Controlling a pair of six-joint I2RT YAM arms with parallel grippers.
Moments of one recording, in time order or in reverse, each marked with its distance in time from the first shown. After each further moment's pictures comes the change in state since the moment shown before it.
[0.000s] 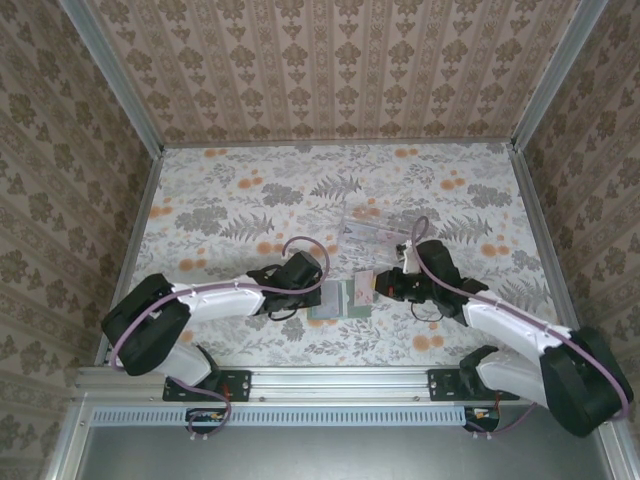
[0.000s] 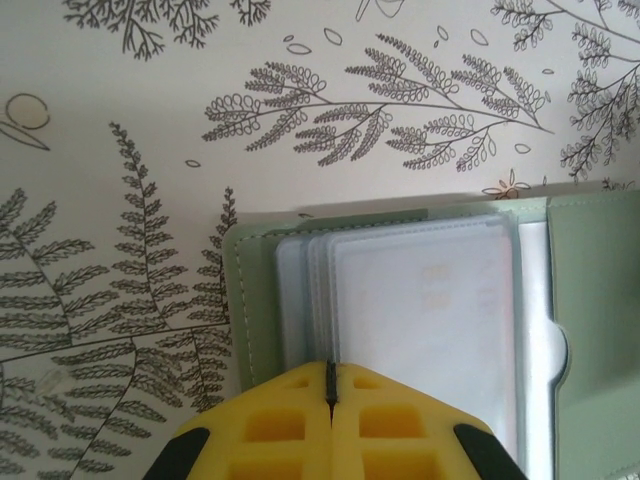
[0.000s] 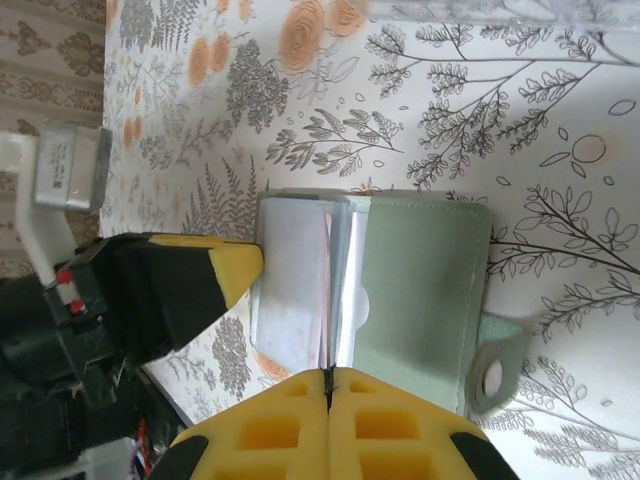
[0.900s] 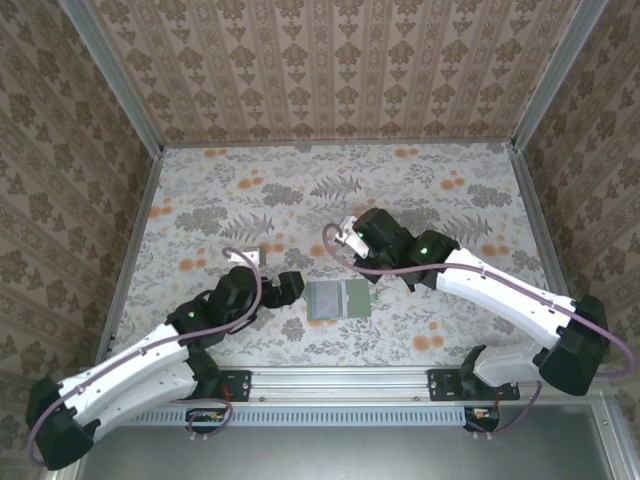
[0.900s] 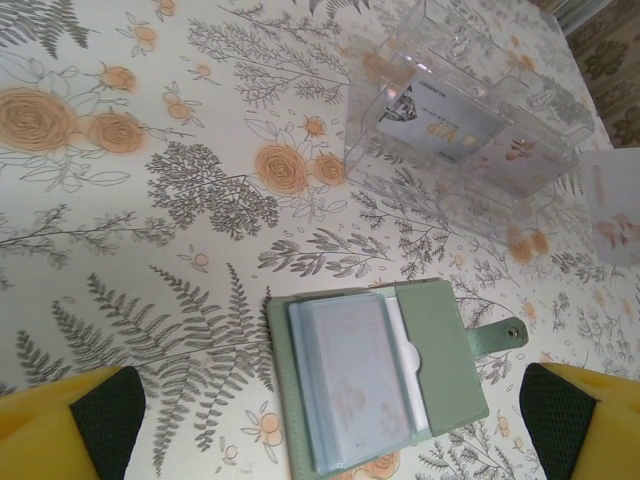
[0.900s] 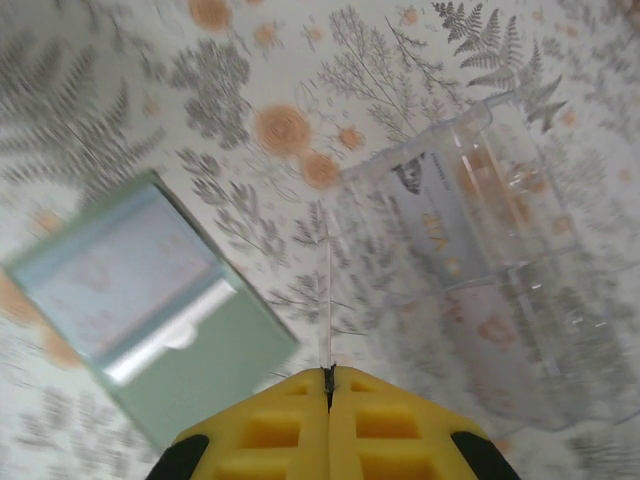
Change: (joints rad) left arm 0.029 -0.789 -0.212 -0.124 -0.158 0.082; right arm 0.372 0.252 0.715 -0.670 0.739 -0.985
